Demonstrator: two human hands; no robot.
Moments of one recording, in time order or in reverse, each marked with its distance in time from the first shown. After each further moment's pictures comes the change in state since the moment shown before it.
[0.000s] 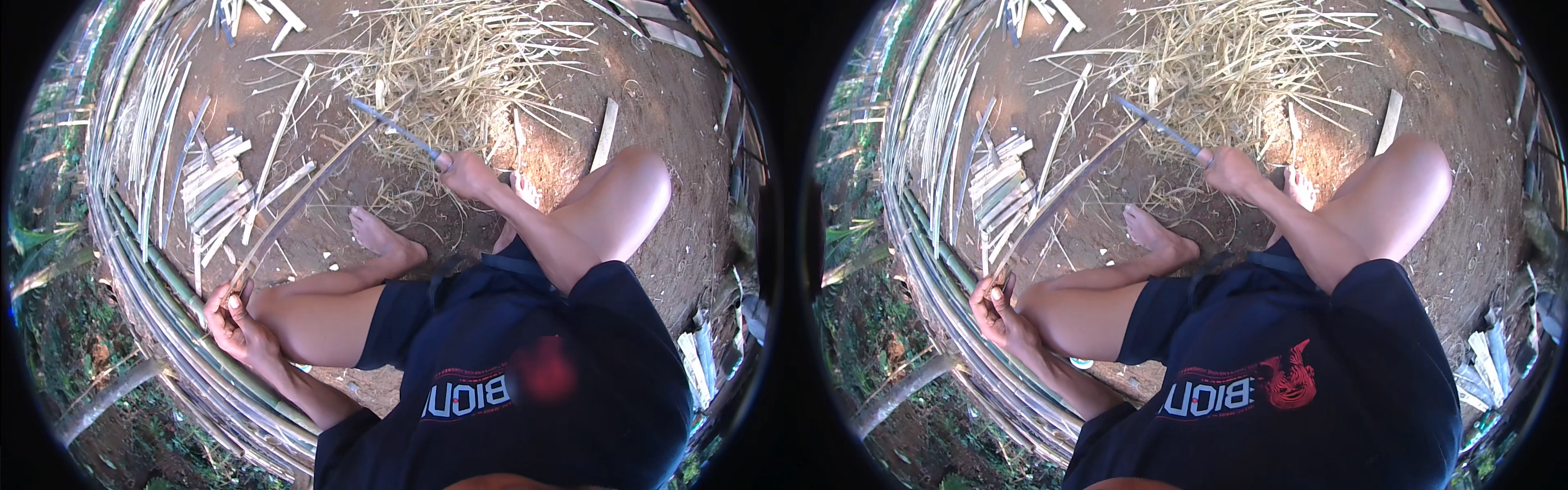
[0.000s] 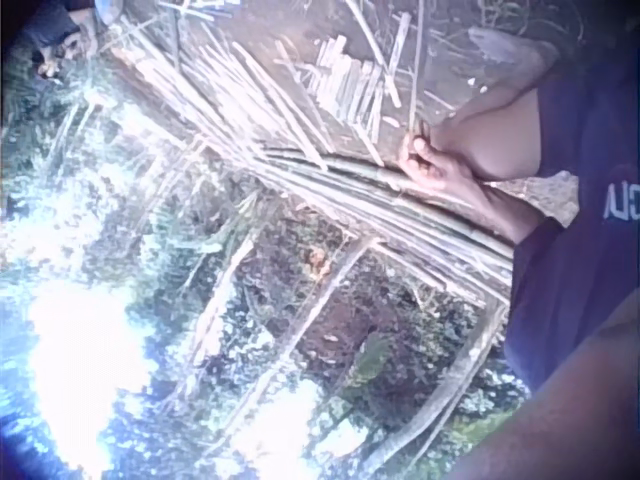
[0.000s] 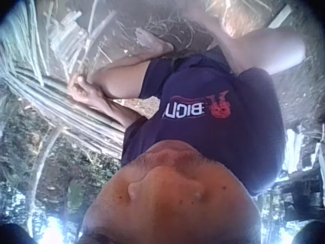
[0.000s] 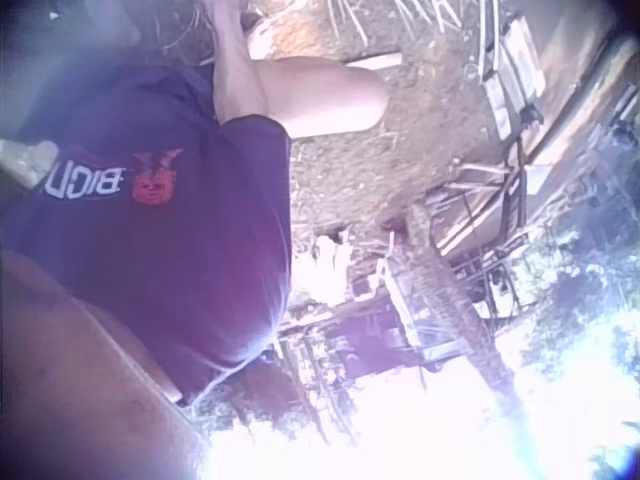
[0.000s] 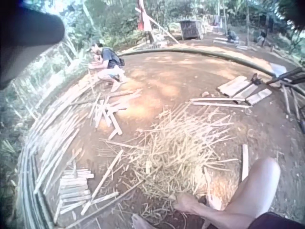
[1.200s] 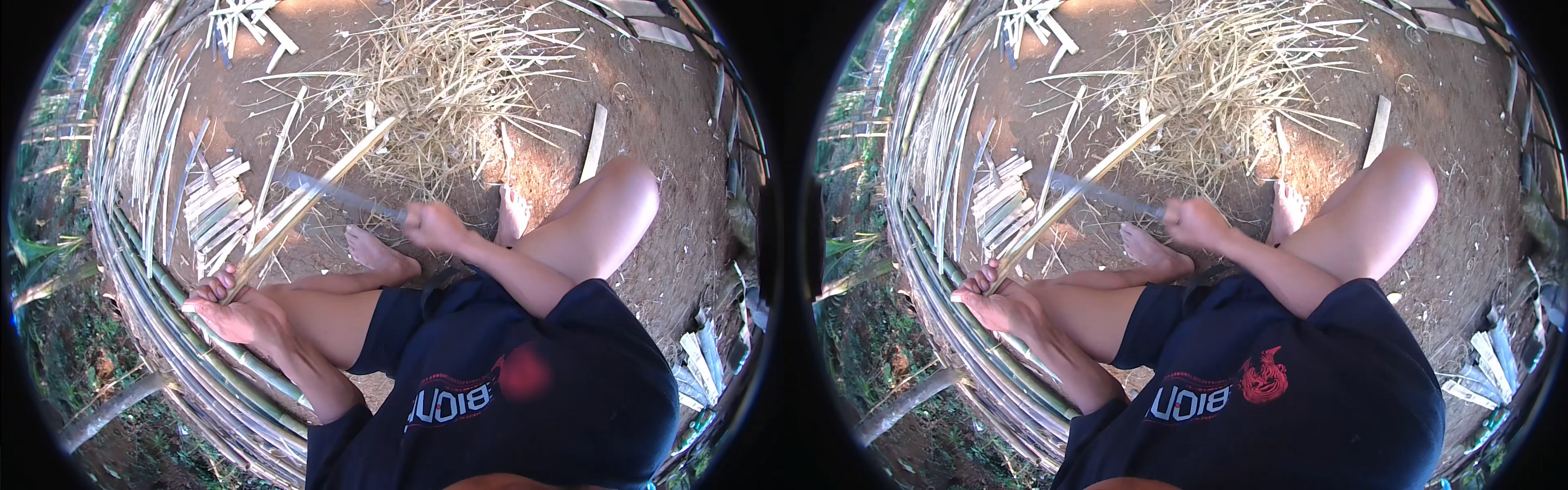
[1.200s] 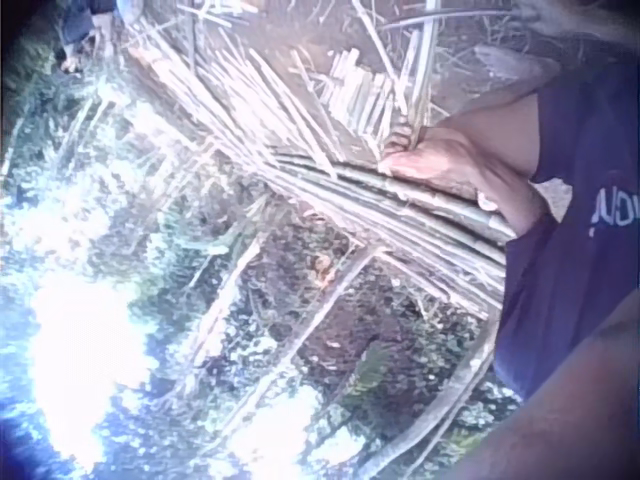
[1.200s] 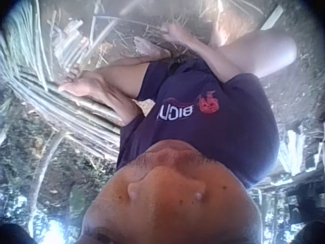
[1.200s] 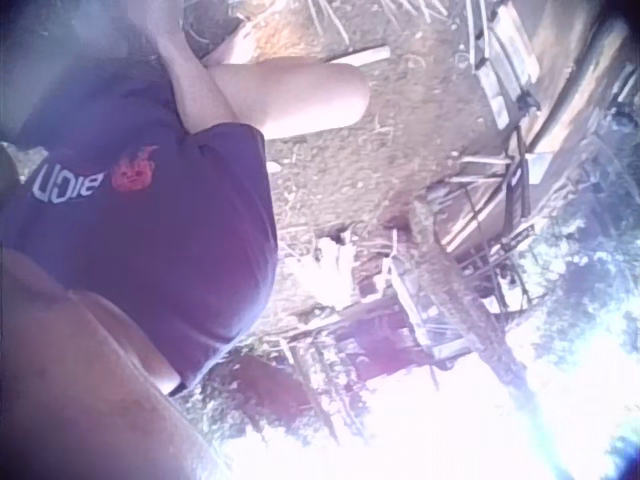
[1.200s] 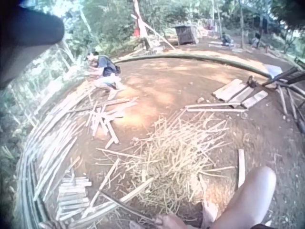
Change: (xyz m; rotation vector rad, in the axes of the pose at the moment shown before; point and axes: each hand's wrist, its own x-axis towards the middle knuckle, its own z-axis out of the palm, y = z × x) left_hand 0.034 0.033 0.079 -0.695 0.366 -0.001; right_hand -0.036 -0.011 0.044 0.109 0.166 -0.459
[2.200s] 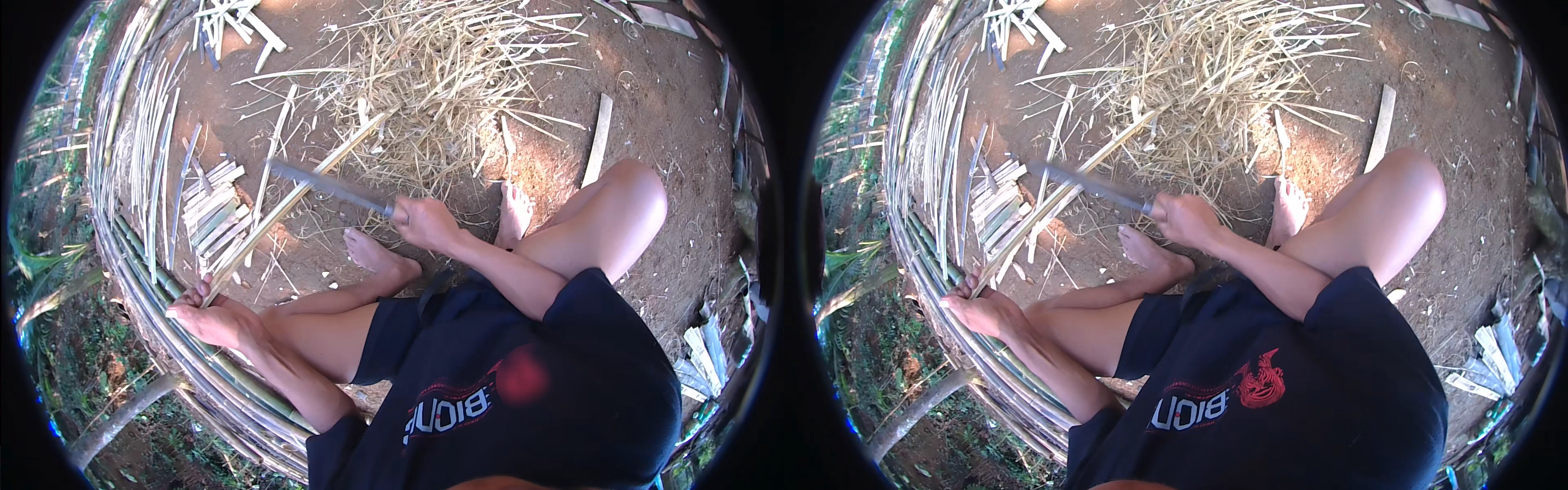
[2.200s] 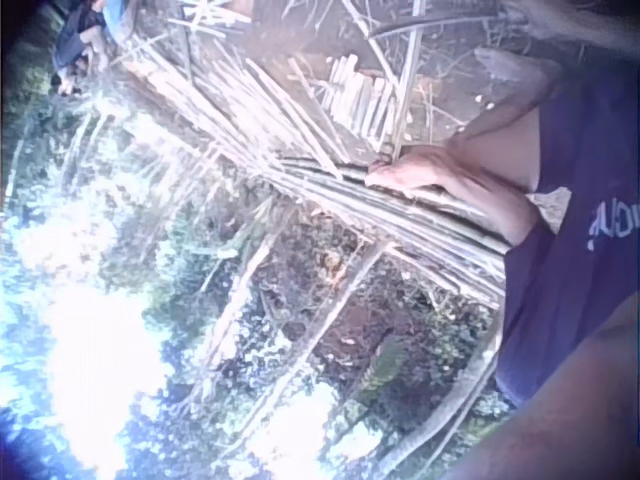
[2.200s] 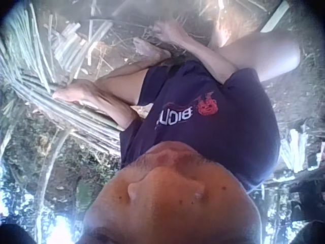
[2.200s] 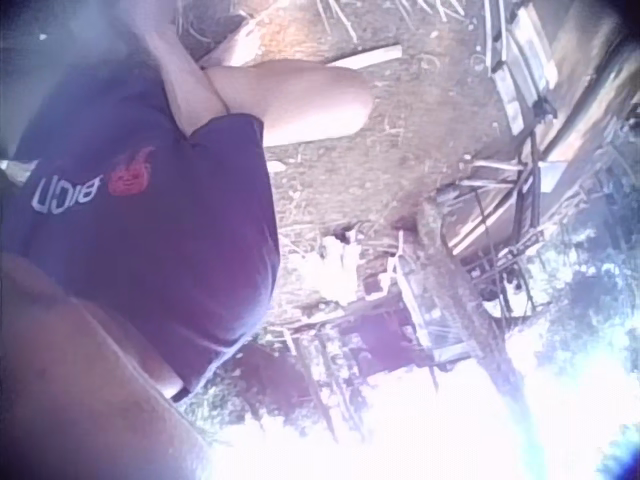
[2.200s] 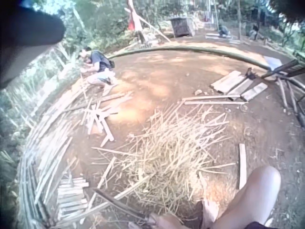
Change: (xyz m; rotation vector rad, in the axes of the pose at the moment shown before) left_hand 0.032 -0.013 0.015 0.443 0.235 0.031; right_hand 0.025 0.018 0.012 -0.038 0.022 -0.017
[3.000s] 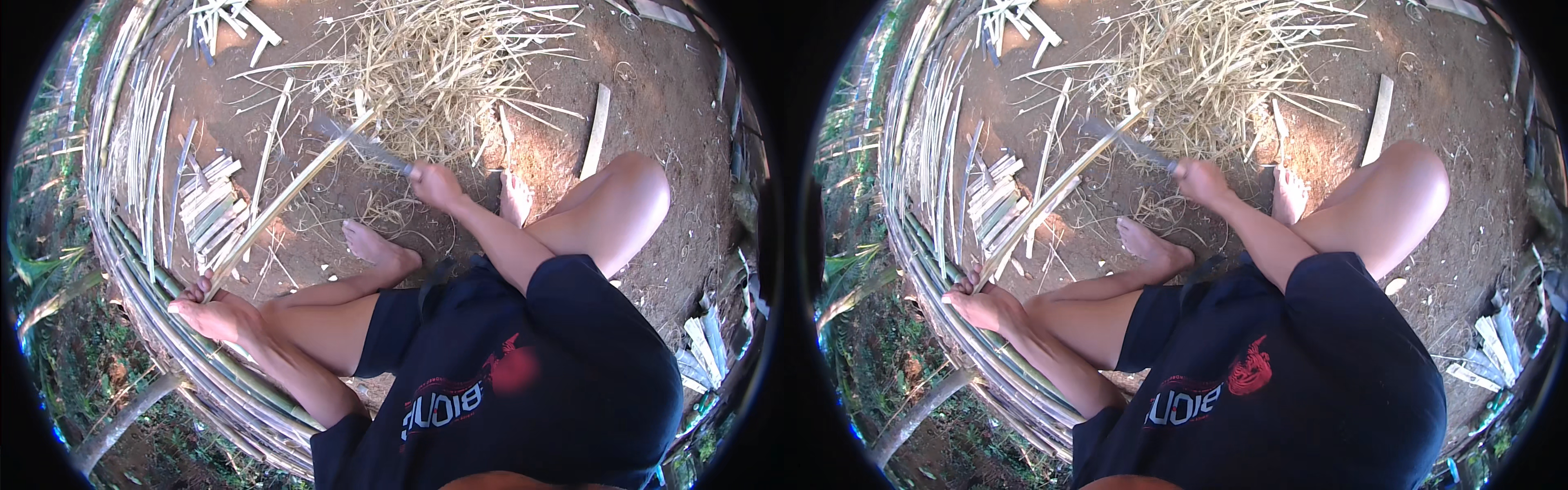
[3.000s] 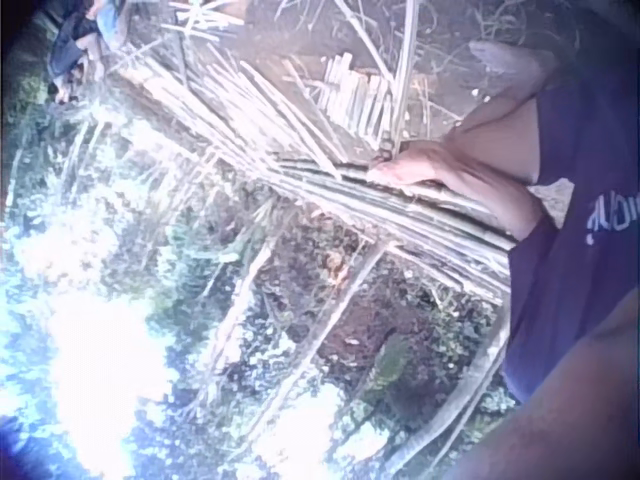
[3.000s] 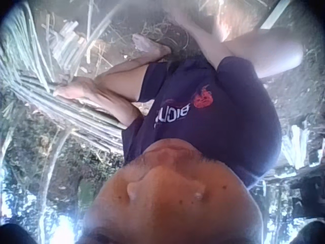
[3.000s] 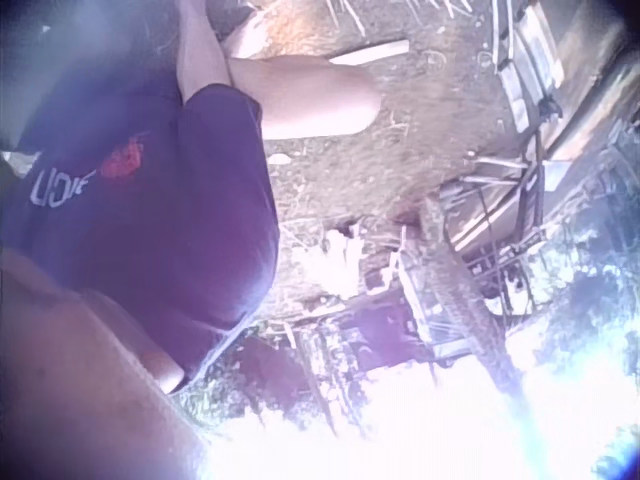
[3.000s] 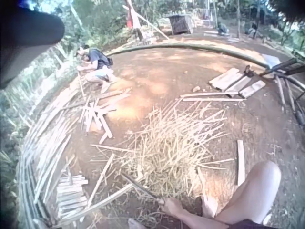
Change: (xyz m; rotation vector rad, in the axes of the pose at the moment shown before) left_hand 0.005 -0.011 -0.013 -0.087 -0.014 -0.074; right_hand 0.022 0.070 0.015 -0.113 0.008 0.263
